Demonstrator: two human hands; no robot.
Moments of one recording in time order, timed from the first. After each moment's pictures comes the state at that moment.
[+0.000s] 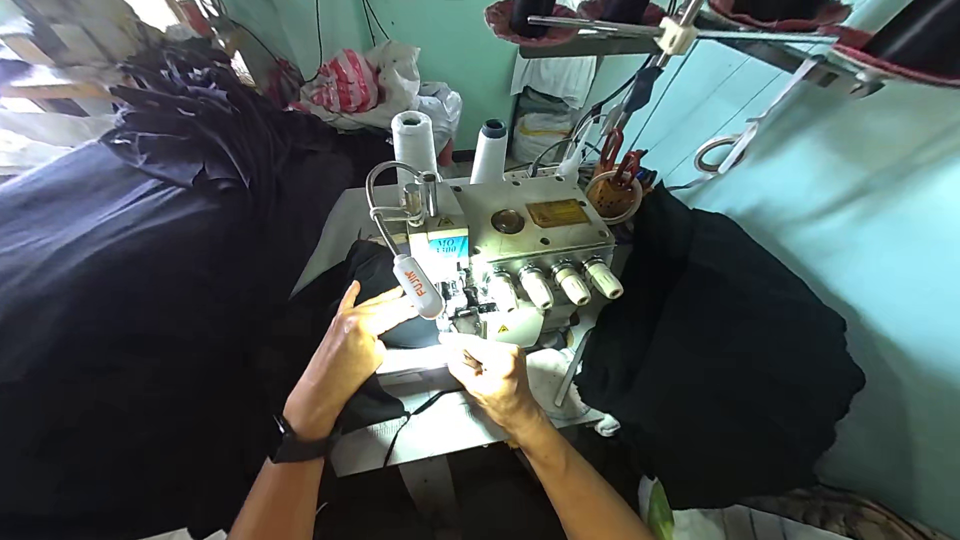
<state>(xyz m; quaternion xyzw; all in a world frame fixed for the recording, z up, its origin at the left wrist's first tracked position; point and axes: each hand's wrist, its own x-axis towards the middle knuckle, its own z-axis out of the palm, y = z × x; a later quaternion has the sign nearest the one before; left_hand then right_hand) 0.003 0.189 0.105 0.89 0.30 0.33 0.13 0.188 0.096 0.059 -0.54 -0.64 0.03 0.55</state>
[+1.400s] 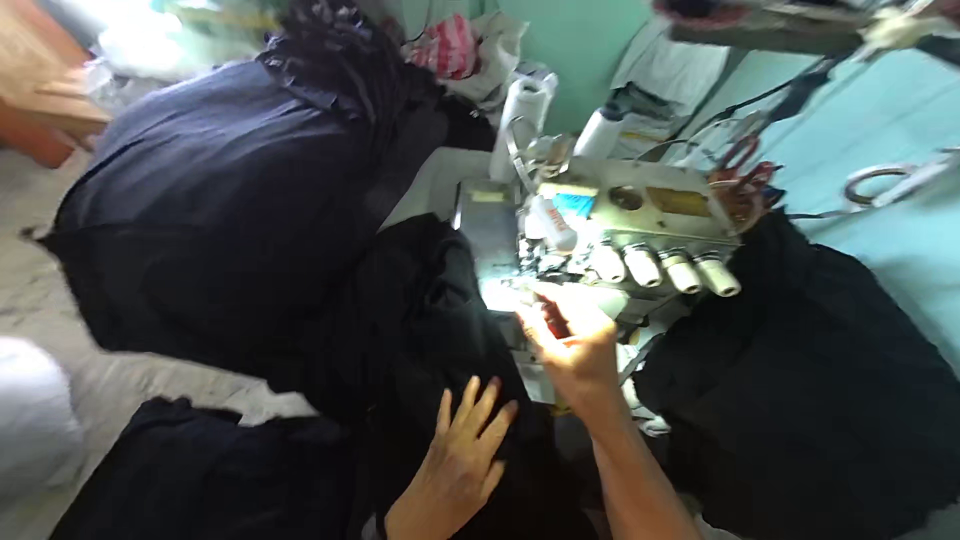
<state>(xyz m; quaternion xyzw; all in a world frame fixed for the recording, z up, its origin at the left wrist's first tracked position) -0.003 -0.017 0.034 0.85 0.39 0.32 0.16 0.172 0.070 0.109 -0.58 -0.65 0.08 0.48</state>
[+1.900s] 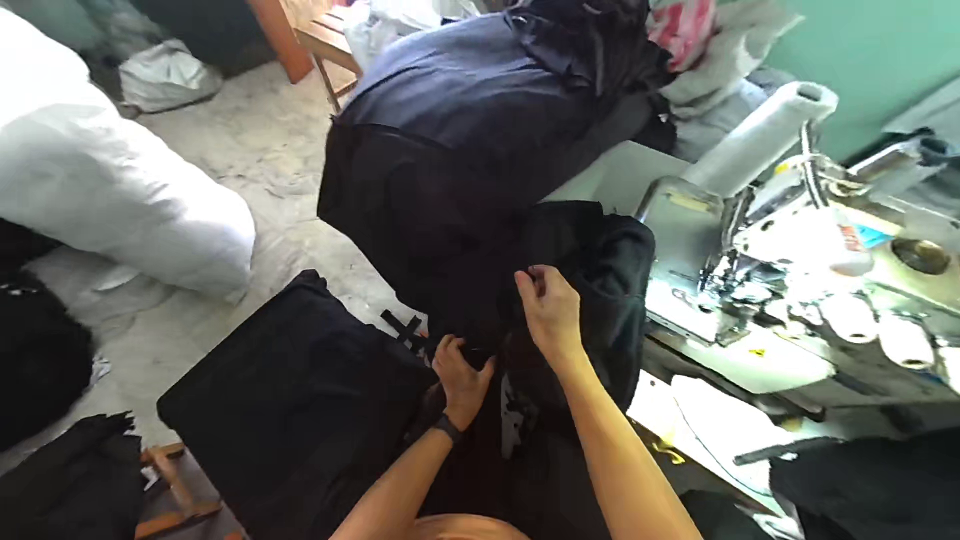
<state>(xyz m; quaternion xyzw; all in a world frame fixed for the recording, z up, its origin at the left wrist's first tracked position) -0.062 -0.009 -0.084 0.45 0.77 0.45 0.06 0.033 0.102 0.065 -0.52 -0.75 0.28 0.30</state>
